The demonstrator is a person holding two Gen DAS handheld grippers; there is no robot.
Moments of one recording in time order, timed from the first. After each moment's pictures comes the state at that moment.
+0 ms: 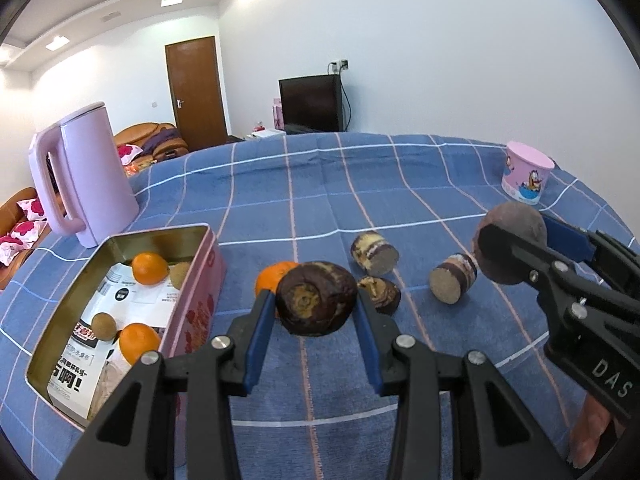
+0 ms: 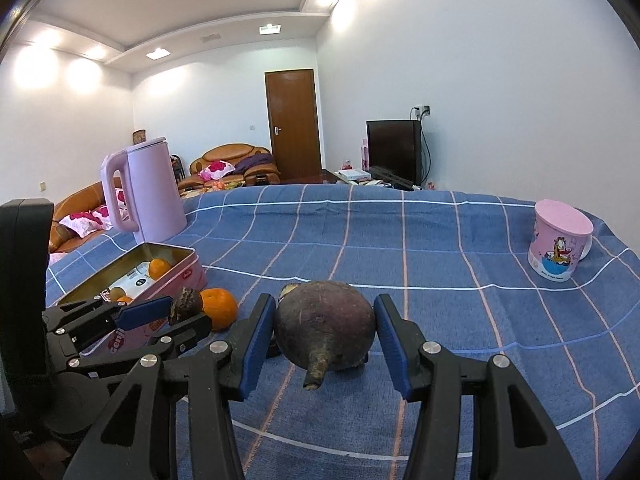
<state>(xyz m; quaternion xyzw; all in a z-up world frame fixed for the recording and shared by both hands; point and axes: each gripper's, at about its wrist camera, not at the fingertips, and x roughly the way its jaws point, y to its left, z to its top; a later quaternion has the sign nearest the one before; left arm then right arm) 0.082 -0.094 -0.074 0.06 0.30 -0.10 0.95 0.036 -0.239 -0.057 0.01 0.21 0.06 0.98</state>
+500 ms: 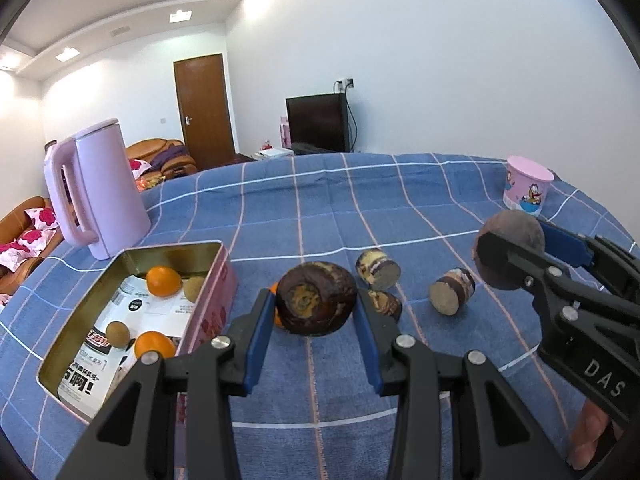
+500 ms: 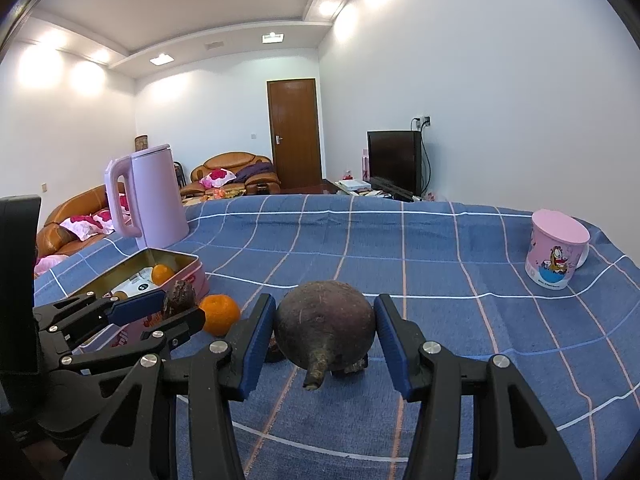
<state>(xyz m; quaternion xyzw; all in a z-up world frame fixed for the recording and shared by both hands) 0.069 -0.090 -0.067 0.06 0.26 -0.09 0.96 0.030 -0.238 -0.053 0.01 0.19 0.06 0.98</state>
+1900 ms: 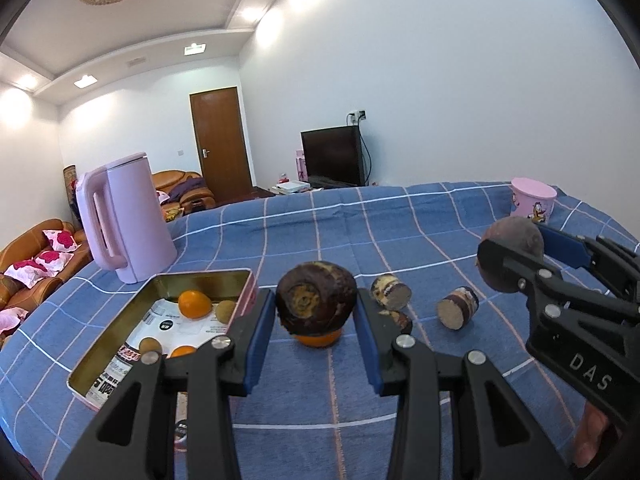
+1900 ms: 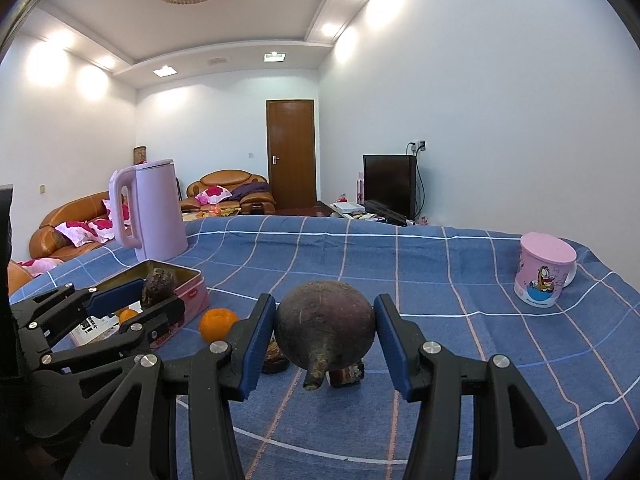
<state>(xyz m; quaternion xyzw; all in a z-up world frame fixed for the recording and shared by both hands) 0.044 -0.082 -0.056 0.07 0.20 -0.06 0.98 0.014 -0.229 -0.049 -0.01 0.15 0.05 0.99</state>
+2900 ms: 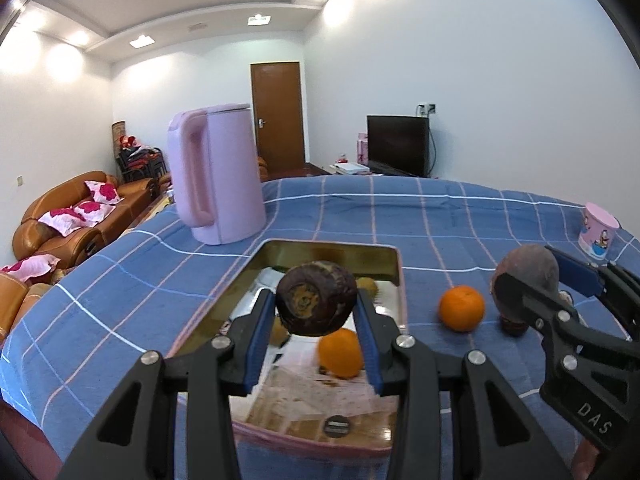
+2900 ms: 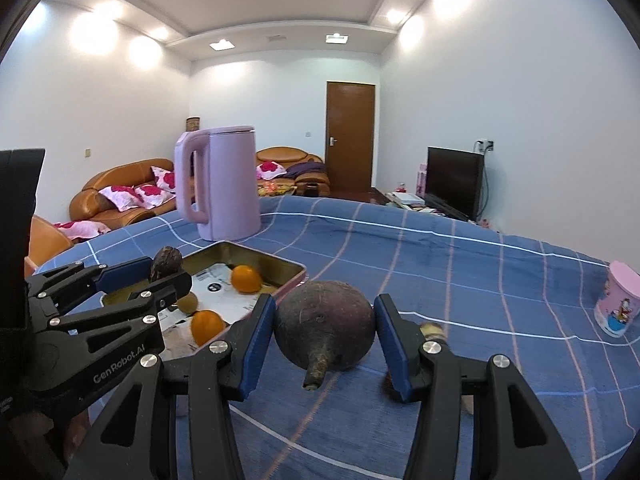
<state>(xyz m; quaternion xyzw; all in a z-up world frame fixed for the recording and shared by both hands) 0.066 0.033 -0.061 0.01 0.23 0.03 0.97 0.054 -0.121 -0.054 -0.05 0.18 0.16 0.97</state>
